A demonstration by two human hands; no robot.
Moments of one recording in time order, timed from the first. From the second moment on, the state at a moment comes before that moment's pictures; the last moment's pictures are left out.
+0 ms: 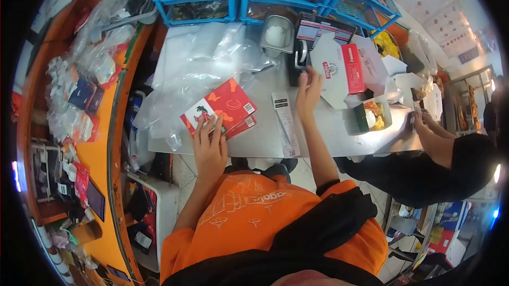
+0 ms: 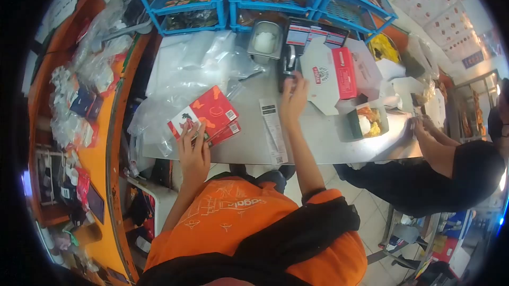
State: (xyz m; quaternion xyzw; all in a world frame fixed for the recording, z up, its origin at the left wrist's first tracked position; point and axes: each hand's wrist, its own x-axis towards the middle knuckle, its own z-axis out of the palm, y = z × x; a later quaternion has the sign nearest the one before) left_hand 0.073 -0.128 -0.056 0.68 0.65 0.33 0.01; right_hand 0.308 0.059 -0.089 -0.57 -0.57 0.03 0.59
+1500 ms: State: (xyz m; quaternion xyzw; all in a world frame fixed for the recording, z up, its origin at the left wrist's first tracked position) left_hand 0.382 -0.037 -0.113 0.60 0.63 0.37 0.32; right_hand 0.639 -0.057 -0.139 -0.61 -0.49 0.23 0.57
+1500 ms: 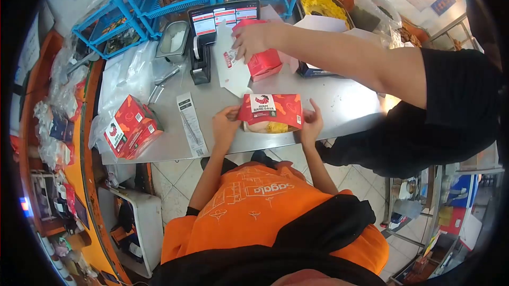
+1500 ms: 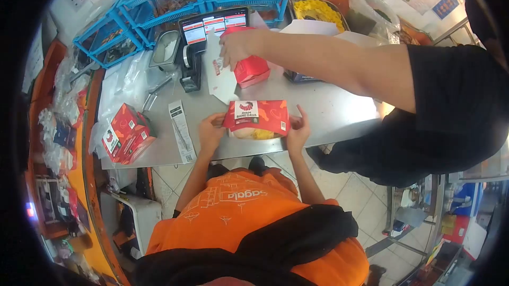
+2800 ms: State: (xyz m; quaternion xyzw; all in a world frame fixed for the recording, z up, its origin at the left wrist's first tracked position) left_hand 0.436 -0.059 -0.125 0.88 0.44 0.19 0.02; right_hand 0.643 -0.085 -0.106 -0.47 -0.67 0.22 0.54
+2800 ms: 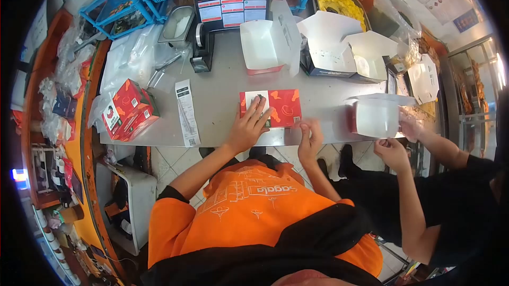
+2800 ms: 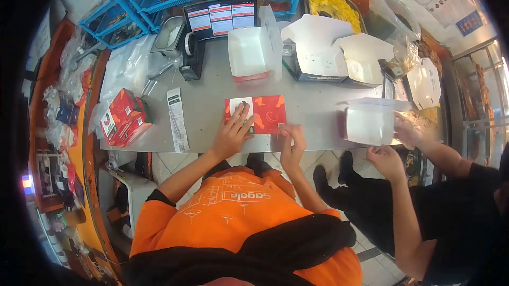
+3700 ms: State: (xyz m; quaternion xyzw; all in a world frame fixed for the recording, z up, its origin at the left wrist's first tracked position) left_hand 0.160 -0.117 0.008 0.27 0.62 0.70 0.25; right_hand 0.350 0.001 -0.017 -0.33 -0.69 0.42 0.48
